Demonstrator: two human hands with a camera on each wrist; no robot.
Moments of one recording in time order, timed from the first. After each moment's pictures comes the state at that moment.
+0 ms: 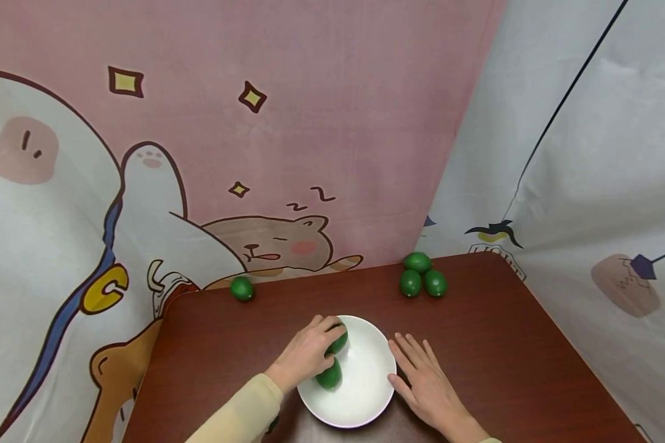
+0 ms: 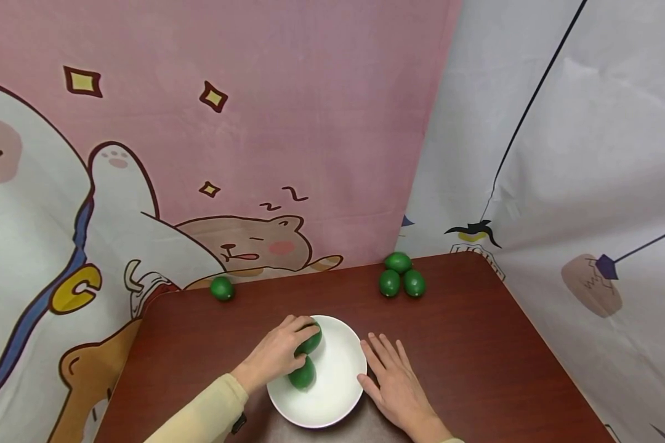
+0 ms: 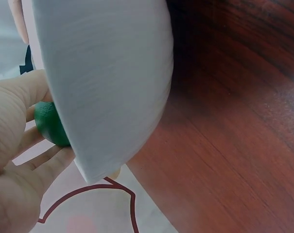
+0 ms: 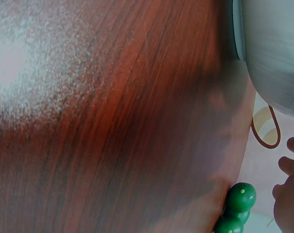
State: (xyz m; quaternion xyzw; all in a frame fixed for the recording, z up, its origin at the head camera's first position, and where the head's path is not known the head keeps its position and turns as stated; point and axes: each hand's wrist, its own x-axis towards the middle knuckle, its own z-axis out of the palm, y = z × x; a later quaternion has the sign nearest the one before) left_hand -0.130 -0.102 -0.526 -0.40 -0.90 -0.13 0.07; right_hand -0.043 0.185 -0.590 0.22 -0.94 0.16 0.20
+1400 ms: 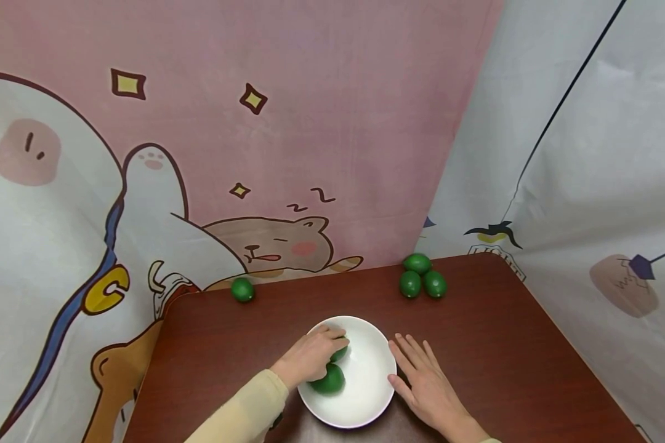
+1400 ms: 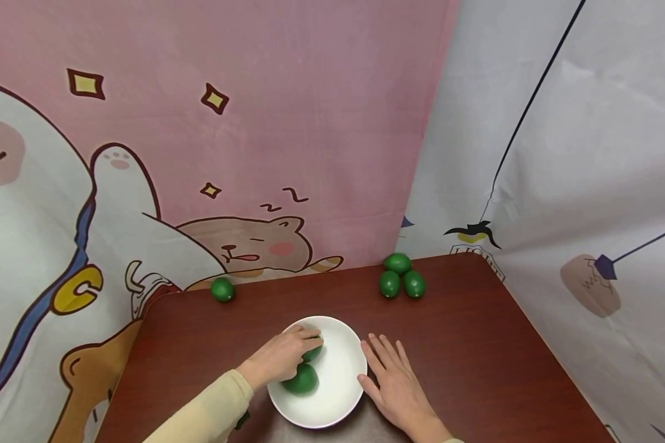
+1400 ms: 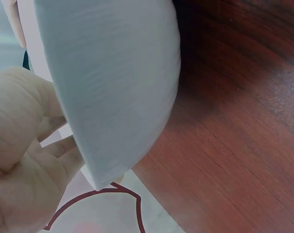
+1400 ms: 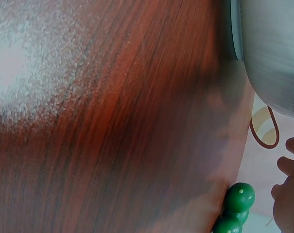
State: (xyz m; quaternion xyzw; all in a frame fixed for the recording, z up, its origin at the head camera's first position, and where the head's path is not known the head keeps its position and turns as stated) left_hand -0.131 -0.097 -0.529 -0.44 -0.90 -0.02 -0.02; right_hand -0.042 0.184 -0.589 0.22 -0.94 0.17 0.19
